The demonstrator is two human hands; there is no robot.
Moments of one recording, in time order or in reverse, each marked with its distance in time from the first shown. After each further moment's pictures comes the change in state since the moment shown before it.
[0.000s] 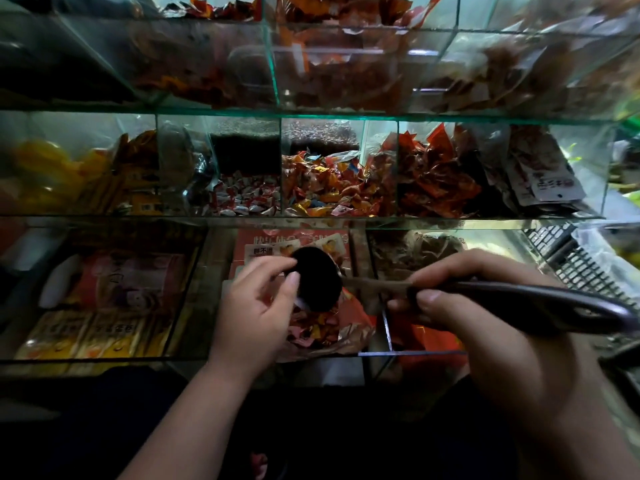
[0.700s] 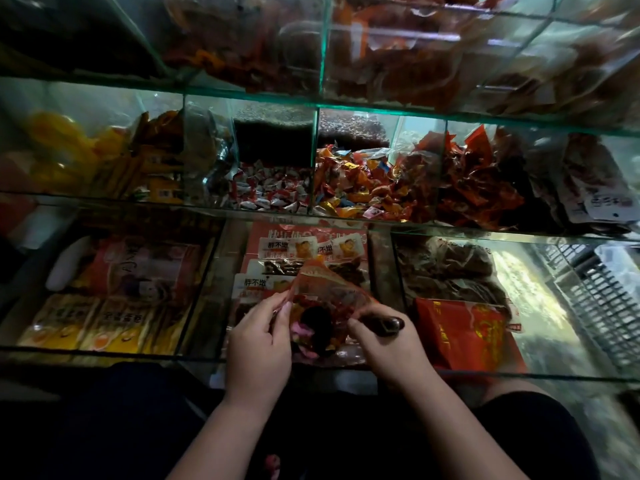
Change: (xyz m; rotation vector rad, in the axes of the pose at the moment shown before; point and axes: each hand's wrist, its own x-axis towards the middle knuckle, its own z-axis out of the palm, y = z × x) left_hand -0.034 -0.064 0.009 0.099 0.109 -0.315; right_hand 0.049 0.182 0.097 -0.280 -0.078 0.390
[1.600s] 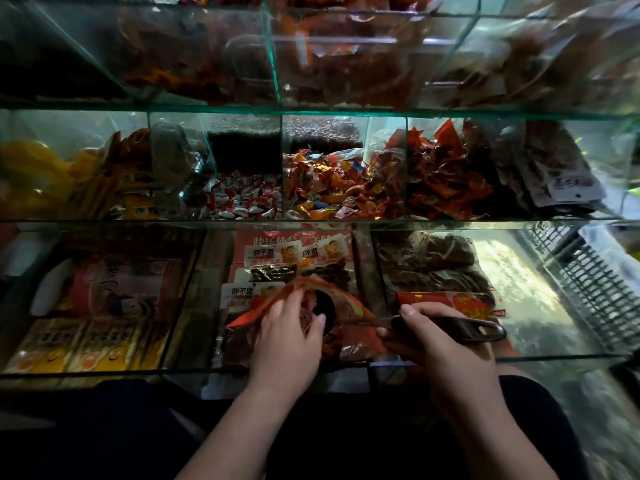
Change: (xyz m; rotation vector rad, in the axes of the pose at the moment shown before) left_hand 0.002 0.036 0.036 0.281 -0.397 -0.052; right_hand -0.057 -0.015 -0.065 0.769 0.276 0.166
